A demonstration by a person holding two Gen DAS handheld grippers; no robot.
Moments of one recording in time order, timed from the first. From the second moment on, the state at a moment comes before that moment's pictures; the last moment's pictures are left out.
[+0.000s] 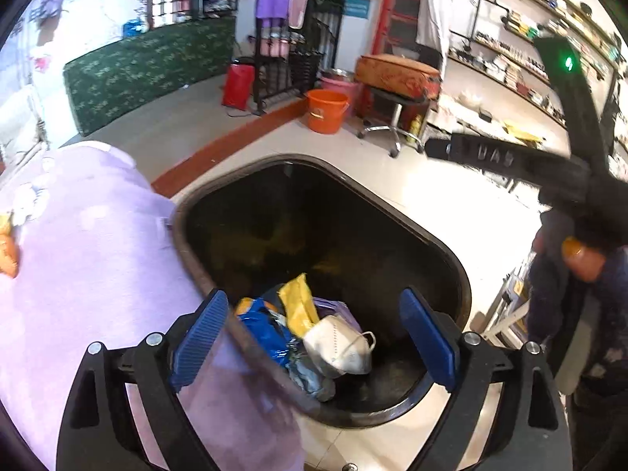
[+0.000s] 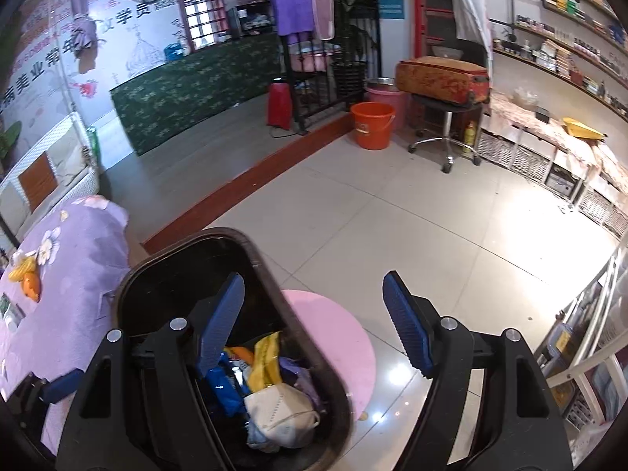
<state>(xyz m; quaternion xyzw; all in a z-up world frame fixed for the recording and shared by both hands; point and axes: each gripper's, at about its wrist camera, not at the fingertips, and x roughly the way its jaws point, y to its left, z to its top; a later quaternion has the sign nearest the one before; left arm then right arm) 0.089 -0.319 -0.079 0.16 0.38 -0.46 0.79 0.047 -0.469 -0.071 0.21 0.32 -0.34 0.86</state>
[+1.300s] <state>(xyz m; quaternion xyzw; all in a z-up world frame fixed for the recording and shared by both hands) 0.305 -0.058 -0.037 -0.03 0.44 -0.06 0.90 0.214 -0.255 -0.029 0.06 0.34 -0.03 0.94</state>
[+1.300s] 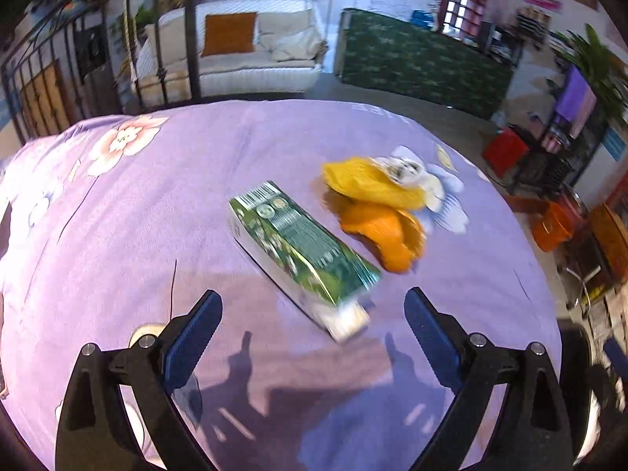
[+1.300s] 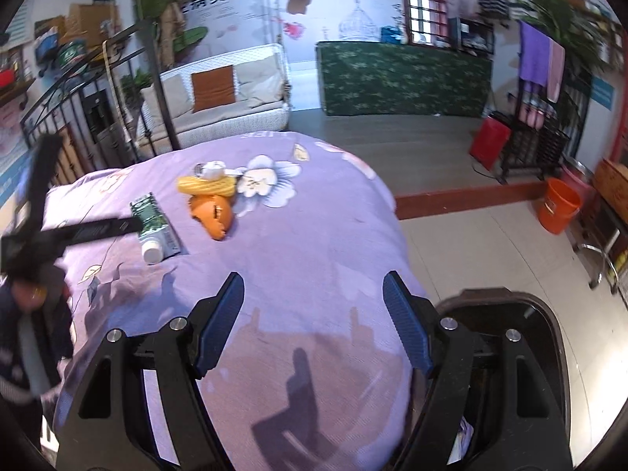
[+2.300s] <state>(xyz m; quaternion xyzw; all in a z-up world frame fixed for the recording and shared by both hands) 0.355 -0.031 -0.063 -0.09 0.49 -0.08 0.86 0.421 -0.162 -0.040 0.06 0.38 0.08 0.92</state>
